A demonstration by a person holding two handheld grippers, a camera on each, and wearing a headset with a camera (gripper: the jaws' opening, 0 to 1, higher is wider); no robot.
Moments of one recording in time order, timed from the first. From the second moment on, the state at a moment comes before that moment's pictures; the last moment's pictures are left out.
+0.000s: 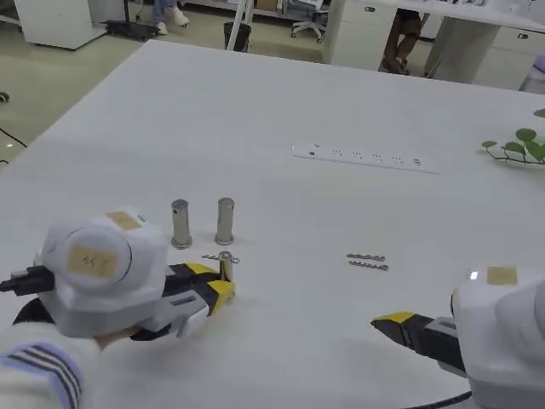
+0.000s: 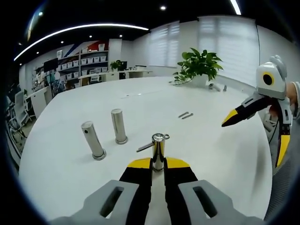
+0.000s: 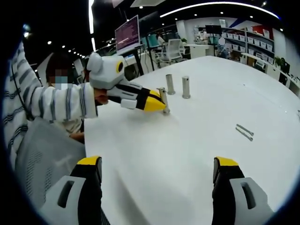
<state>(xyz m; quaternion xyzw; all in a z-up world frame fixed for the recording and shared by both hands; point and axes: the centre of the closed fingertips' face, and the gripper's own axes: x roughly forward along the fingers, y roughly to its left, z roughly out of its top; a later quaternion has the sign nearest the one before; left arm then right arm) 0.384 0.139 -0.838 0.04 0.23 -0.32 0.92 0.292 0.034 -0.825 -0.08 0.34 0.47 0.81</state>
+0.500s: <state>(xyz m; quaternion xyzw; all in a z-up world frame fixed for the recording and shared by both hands) 0.386 0.146 -0.846 0.07 0.23 -0.29 0.93 0.289 0.037 -0.825 -0.09 0.34 0.48 0.81</state>
